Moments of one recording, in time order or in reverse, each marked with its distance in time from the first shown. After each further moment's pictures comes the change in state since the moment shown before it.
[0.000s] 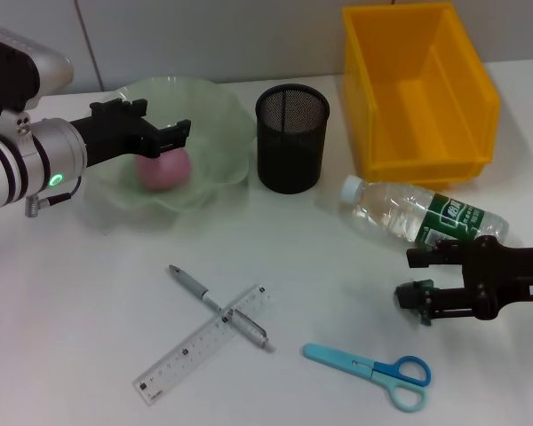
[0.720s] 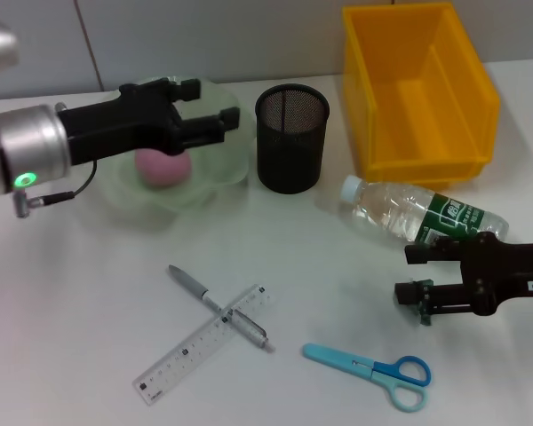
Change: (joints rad) left arm 0.085 0.016 -0.115 0.176 0.001 0.496 -0.056; right arm 0.006 -0.001 0.000 -0.001 0.003 -0.001 0.006
